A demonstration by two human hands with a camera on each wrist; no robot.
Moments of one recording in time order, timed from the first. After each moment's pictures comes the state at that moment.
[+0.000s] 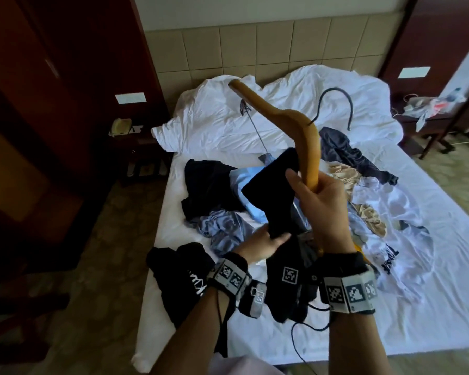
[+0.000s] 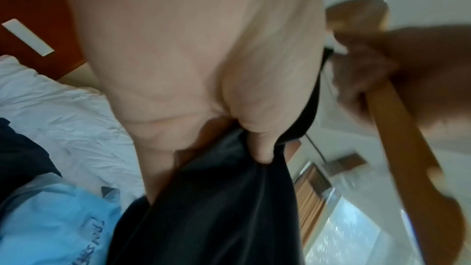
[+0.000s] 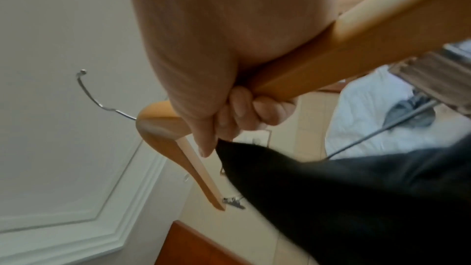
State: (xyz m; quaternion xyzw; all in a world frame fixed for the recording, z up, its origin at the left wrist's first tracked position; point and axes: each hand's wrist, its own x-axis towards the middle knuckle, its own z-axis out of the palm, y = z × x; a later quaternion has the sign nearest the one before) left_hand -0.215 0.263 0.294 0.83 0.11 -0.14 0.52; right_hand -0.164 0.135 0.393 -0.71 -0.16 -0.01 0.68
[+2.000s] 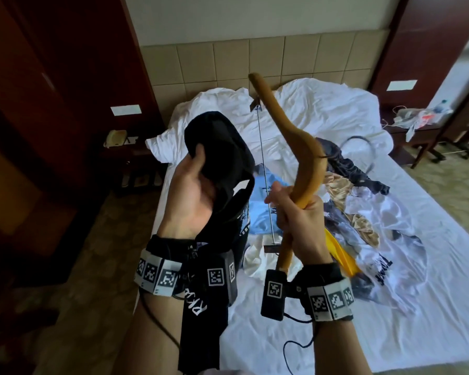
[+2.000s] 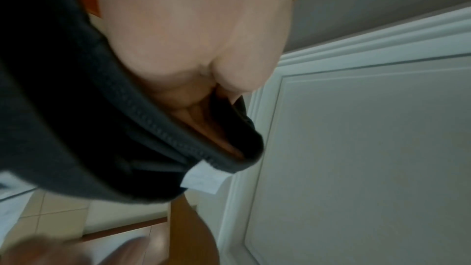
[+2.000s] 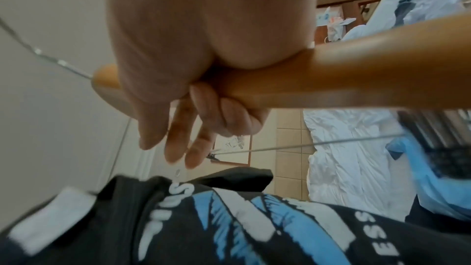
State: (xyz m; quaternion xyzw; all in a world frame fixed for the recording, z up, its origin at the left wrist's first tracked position) left_hand -0.237 0.307 0.459 0.42 0.09 0.22 0.87; right_hand -0.164 0.138 0.384 -0.60 -0.17 0.07 0.78
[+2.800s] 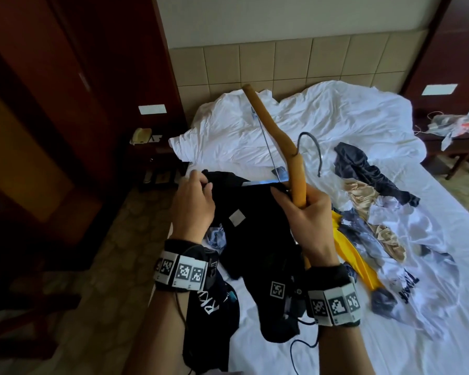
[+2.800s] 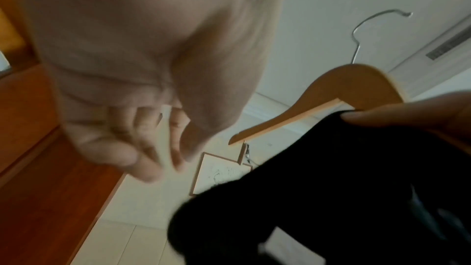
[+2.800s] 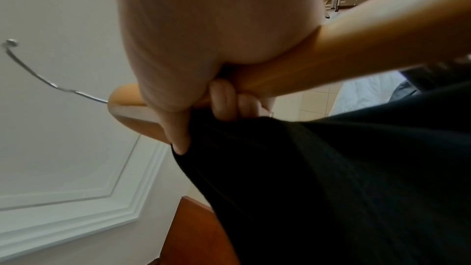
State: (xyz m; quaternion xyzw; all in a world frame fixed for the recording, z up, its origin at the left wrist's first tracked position) left_hand -0.237 0.365 0.392 0.88 0.31 0.28 0.23; right_hand -0.161 0.159 0.394 -0.67 -0.23 0.02 0.71
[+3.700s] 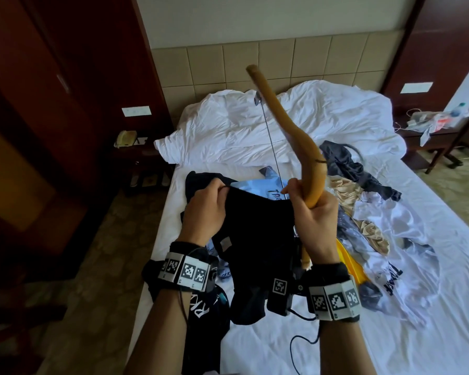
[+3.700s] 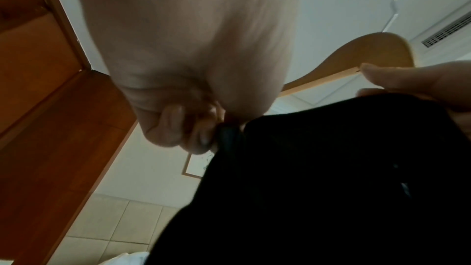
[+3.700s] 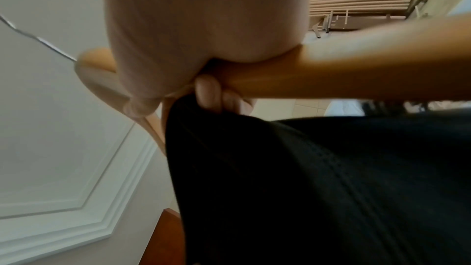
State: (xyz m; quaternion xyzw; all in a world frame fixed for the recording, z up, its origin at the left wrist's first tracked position) left_hand -0.205 0.341 0.367 0.92 0.17 0.22 0.29; right_hand -0.141 0.129 0.385 -0.65 -0.20 -0.06 0.73
